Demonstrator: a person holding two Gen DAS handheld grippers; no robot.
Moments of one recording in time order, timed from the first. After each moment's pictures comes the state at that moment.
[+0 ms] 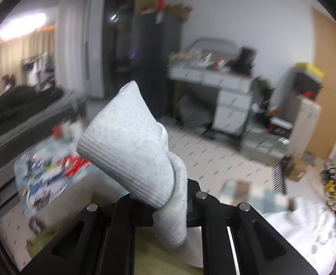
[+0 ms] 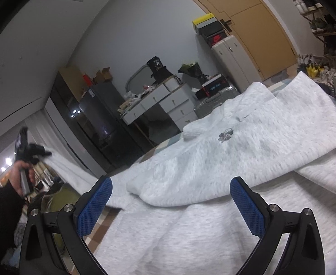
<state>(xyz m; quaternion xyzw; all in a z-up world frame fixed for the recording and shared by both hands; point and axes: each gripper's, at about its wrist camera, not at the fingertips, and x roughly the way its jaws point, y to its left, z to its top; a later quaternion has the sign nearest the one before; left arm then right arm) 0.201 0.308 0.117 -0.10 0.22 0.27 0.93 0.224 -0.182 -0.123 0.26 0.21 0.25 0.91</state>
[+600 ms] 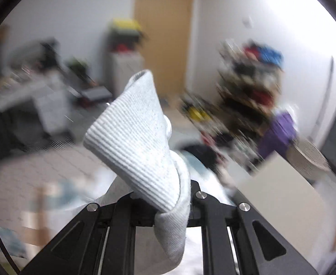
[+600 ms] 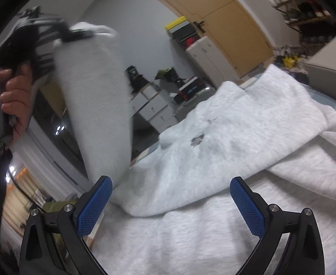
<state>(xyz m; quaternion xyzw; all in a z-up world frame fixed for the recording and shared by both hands) 0.281 -0.085 0.063 0.03 0.34 -0.22 0.91 0.229 -0.218 -0.133 0.32 0.22 0.18 0.90</state>
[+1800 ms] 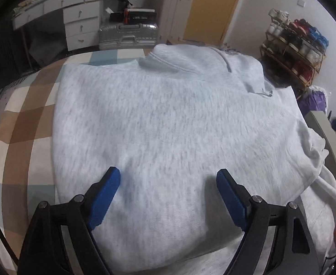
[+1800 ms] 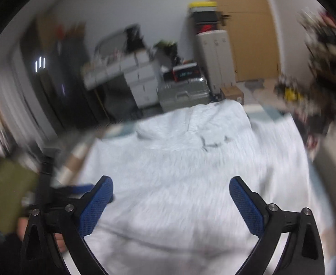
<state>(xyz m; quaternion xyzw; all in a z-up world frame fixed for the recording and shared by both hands) 0.302 0.052 -0.189 -0.04 0.46 -0.13 0.88 0.308 -0.150 -0.057 0.06 0.31 0.14 0.94</state>
